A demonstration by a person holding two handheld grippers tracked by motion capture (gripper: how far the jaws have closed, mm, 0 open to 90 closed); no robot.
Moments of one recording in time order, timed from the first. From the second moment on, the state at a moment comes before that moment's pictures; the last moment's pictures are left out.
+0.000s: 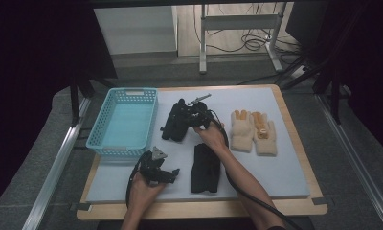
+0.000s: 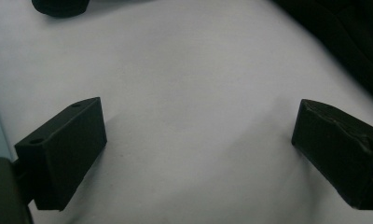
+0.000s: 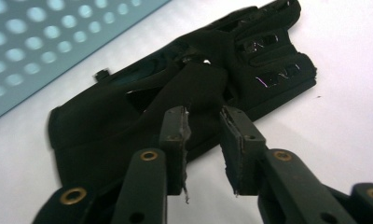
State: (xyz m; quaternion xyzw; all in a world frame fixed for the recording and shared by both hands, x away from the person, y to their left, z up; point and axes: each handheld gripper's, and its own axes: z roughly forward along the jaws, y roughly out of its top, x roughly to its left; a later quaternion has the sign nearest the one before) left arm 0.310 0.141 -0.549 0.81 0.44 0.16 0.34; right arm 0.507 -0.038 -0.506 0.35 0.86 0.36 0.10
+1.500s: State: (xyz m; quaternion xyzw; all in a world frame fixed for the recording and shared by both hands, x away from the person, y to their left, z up) left arm 0.310 0.142 -0.549 0.82 0.44 0.16 0.34; right arm 0.467 -0.086 -0.439 0.34 0.83 0.44 0.05
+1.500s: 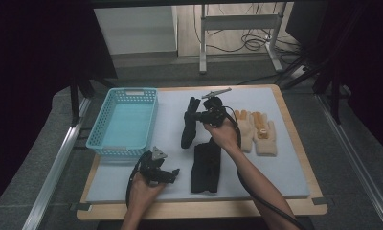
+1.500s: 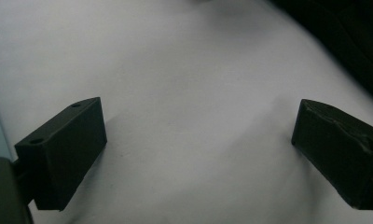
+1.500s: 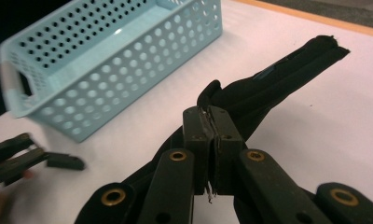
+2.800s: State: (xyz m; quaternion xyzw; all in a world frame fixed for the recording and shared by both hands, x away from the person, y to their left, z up) left arm 0.310 0.141 -0.549 0.81 0.44 0.16 0.34; right arm 0.345 -0.209 -0.443 0.36 0.84 0.41 0.03
